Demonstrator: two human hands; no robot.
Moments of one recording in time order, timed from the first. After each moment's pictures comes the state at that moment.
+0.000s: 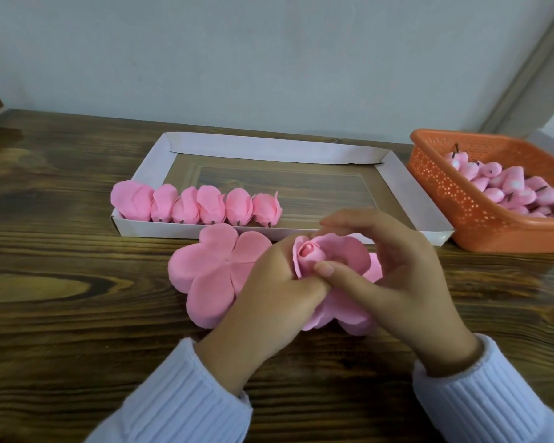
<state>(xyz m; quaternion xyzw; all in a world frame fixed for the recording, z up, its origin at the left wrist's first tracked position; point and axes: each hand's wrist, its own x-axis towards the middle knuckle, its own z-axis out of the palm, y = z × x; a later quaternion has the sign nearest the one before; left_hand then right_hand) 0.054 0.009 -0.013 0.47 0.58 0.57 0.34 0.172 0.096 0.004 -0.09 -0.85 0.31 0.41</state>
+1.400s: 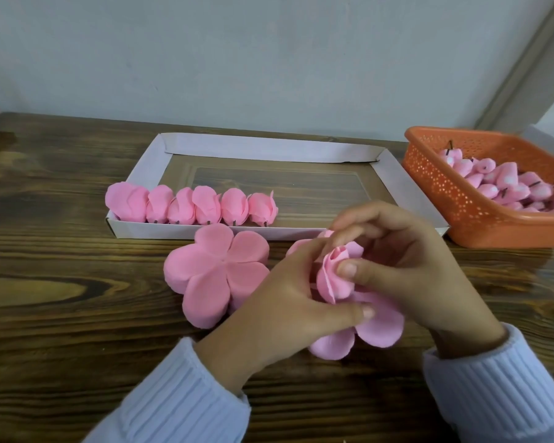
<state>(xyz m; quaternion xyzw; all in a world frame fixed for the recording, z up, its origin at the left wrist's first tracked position) 0.057 0.011 -0.017 0.52 0.52 0.53 0.42 0.181 0.110 0.012 -0.06 -0.77 0.56 0.31</state>
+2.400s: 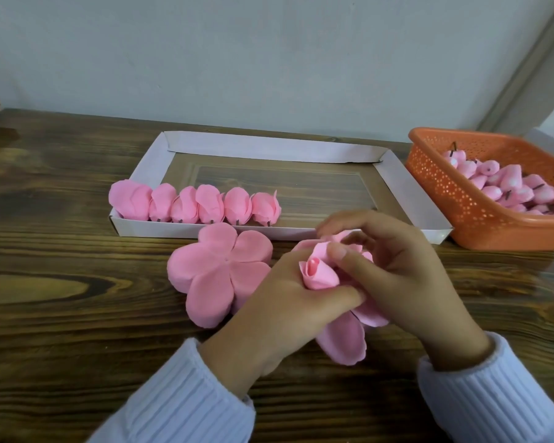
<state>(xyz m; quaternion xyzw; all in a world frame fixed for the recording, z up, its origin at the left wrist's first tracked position) 0.061 0.009 -0.014 0.46 0.52 0.58 0.44 0.174 0.103 0.004 -0.15 -0.83 0.41 0.34</state>
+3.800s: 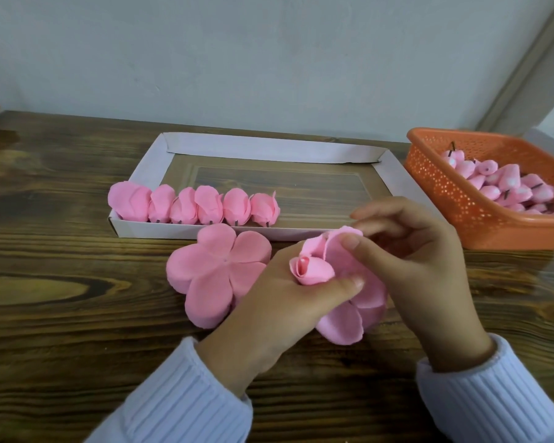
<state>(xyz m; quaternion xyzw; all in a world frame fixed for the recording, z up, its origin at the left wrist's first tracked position) 0.059 0.008 -0.014 0.44 0.47 0.61 0.46 0.177 0.099 0.006 -0.17 -0.74 0.46 0.46</state>
